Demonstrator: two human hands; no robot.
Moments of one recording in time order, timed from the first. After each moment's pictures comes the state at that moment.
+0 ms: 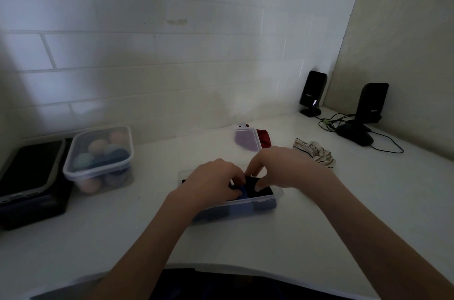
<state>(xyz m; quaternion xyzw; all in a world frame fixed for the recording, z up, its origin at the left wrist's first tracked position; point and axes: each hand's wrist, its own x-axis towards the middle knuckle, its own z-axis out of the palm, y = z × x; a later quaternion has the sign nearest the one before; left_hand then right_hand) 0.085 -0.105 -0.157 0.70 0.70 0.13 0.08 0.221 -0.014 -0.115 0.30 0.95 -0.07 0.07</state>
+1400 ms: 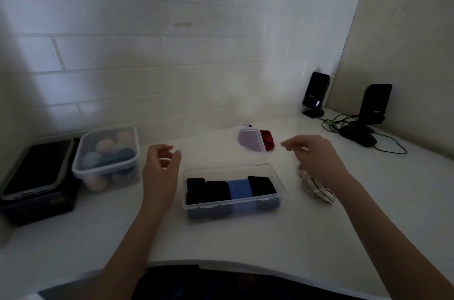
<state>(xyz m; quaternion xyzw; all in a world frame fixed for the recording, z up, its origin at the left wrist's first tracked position) 0.010 -0.130 -0.210 0.32 0.65 0.69 0.02 0.268 0.031 -0.148 0.42 0.83 -0.20 -0.31</state>
